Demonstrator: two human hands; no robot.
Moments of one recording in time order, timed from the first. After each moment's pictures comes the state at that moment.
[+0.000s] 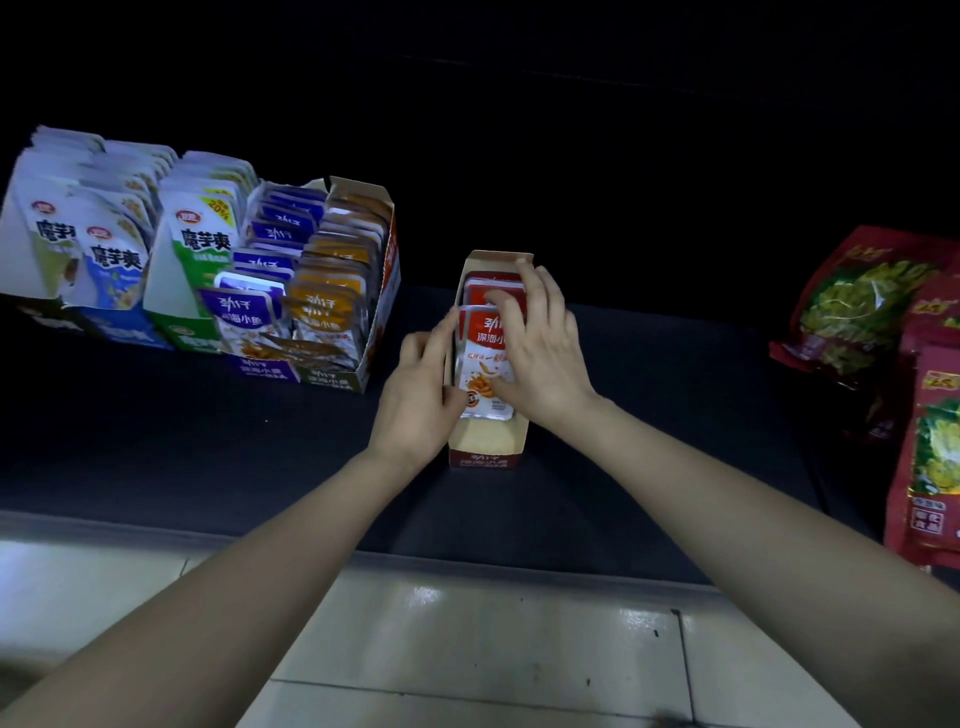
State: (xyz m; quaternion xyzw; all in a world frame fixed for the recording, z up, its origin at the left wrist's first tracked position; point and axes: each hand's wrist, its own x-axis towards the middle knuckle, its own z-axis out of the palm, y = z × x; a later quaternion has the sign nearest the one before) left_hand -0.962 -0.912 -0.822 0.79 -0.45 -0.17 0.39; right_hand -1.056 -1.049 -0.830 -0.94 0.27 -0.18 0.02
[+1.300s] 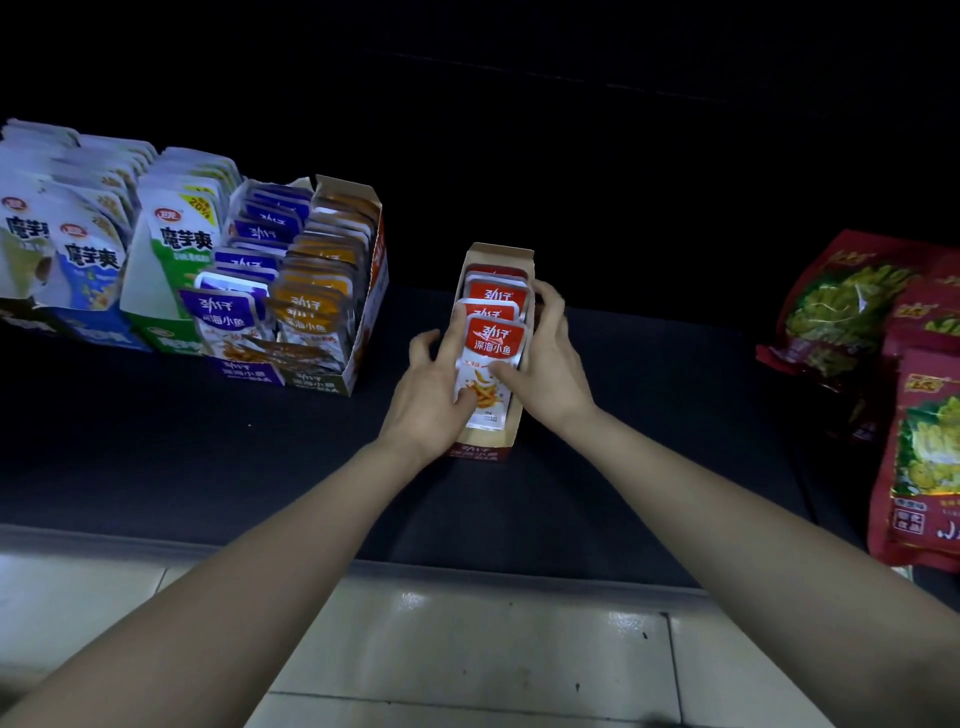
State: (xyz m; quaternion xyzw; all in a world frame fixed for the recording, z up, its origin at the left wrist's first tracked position) left_hand -0.963 -0.934 -0.835 0.79 -0.46 -0.22 0.34; right_hand -1.071 -1.056 -0.835 -0.84 0.37 -0.21 0.33
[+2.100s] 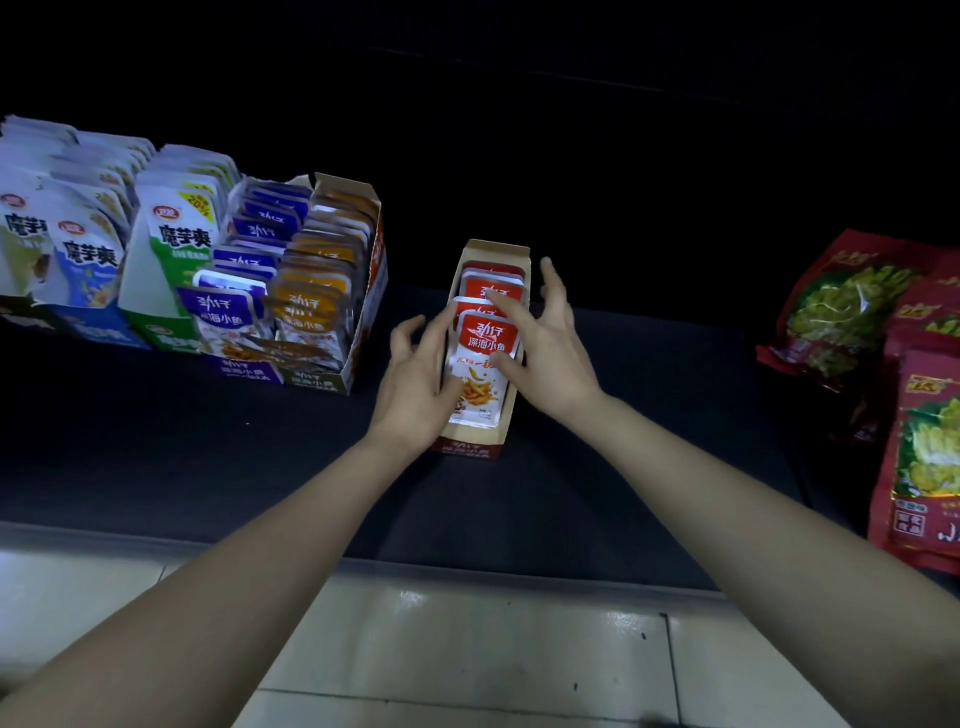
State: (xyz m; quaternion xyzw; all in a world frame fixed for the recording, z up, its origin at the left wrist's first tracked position) left_hand -0.958 -0.929 -0.831 0.78 -0.41 -0.23 0.42; right_hand -1.071 -1.063 -0.821 -0.92 0.30 -0.15 0.21
